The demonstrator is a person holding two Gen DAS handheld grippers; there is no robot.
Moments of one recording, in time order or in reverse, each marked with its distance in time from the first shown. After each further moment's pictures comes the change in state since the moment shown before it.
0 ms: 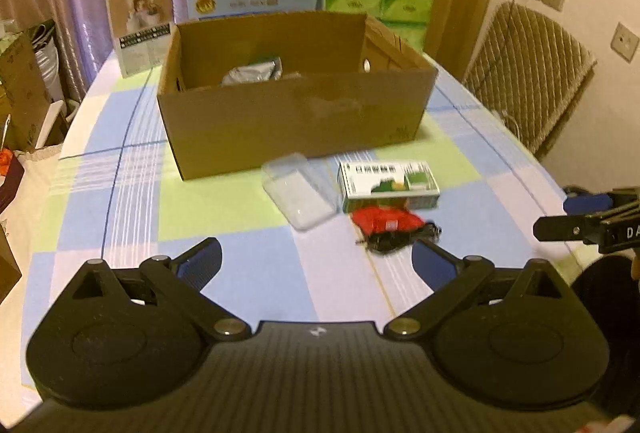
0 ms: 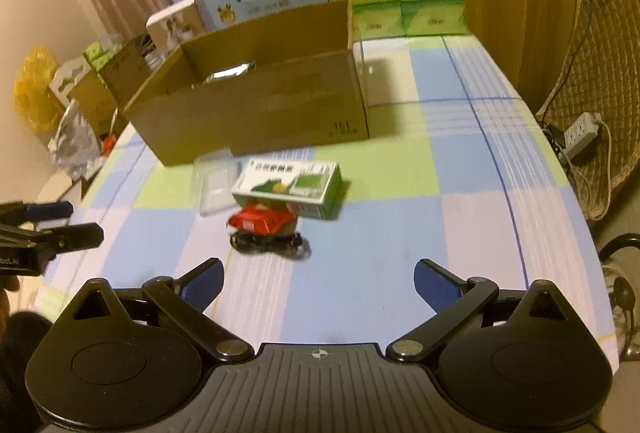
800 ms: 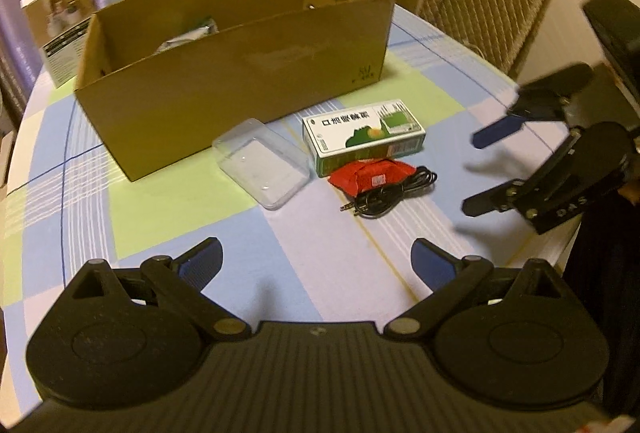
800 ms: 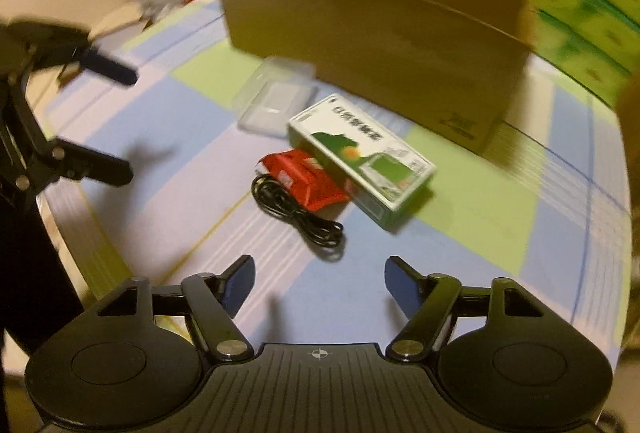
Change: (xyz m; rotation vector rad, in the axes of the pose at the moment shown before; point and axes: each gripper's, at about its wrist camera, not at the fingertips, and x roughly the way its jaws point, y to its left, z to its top) left arm 0.056 -0.004 -0.001 0.212 0.117 -0.108; right arm 0.099 0.035 0.010 -0.562 0.214 0.114
